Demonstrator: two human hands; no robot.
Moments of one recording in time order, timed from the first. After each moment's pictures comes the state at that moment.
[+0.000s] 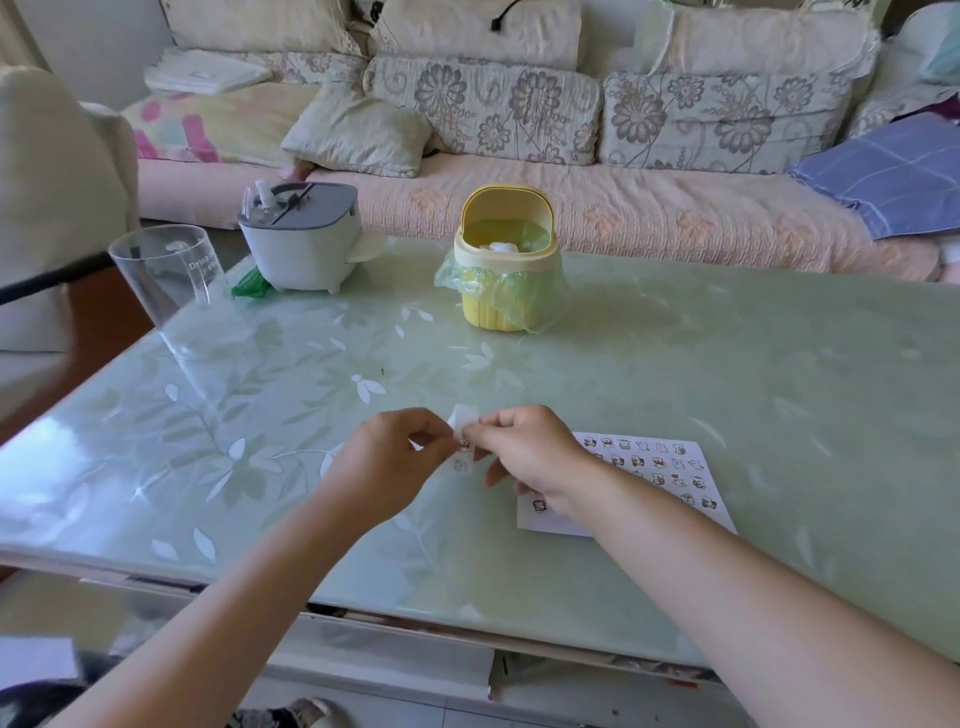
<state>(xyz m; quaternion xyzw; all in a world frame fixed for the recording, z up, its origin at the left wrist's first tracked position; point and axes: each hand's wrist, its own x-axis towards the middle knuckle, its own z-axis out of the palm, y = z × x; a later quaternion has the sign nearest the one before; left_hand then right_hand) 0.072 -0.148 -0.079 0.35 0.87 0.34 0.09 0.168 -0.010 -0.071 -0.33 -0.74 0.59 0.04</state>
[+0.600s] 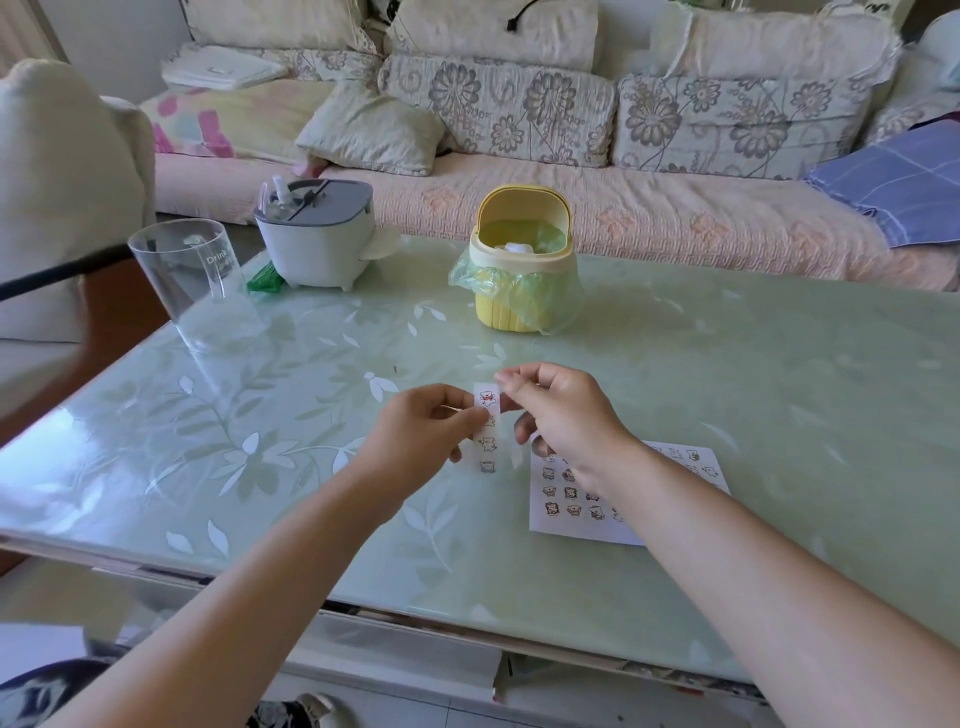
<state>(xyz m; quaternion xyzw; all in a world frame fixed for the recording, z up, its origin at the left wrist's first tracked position) 0.082 -0.135 -0.054 0.24 0.78 0.53 0.23 0.165 0.007 -0.052 -0.28 -0.69 0.65 0.16</state>
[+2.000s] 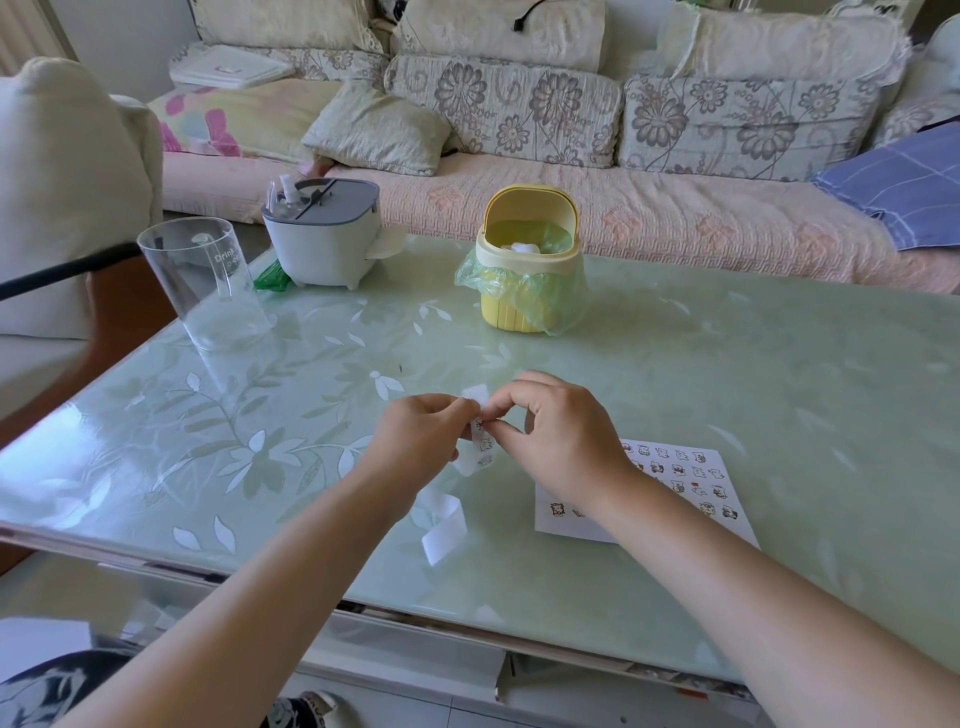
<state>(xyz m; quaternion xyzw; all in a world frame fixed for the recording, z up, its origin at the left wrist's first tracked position) 0.084 -0.132 -0.051 0.14 0.79 0.54 0.24 0.171 -0.003 -0.069 -0.12 -0.91 0.28 0.27</state>
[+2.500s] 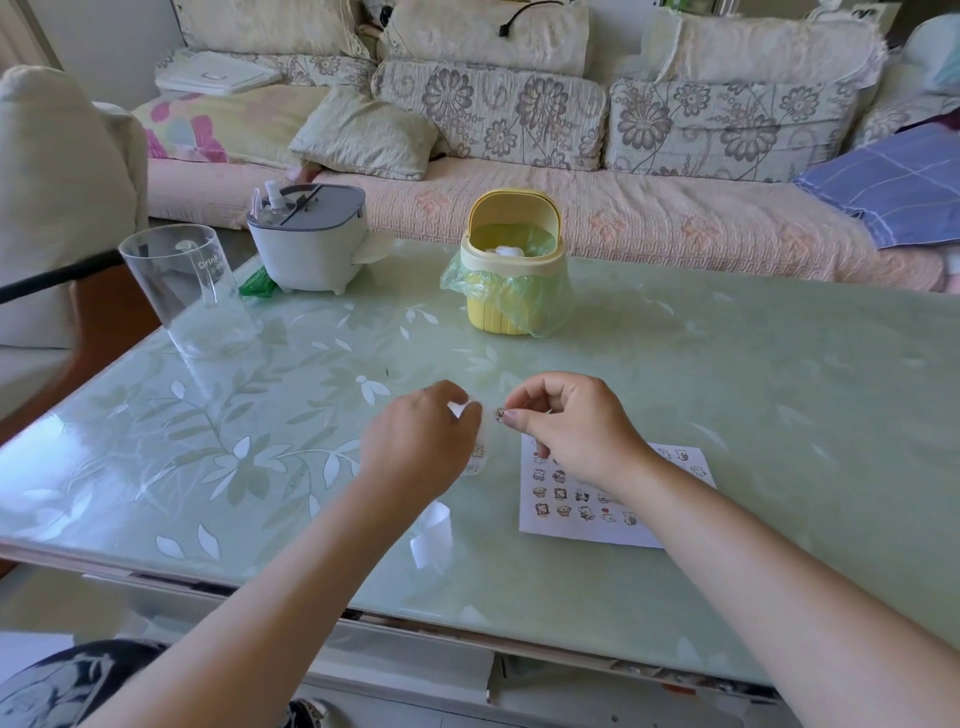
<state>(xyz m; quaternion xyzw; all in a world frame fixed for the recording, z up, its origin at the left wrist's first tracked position) 0.086 -0.114 -0.059 0.28 0.92 0.27 0.03 0.186 0.022 -0.057 -0.22 -0.80 0.53 0.18</state>
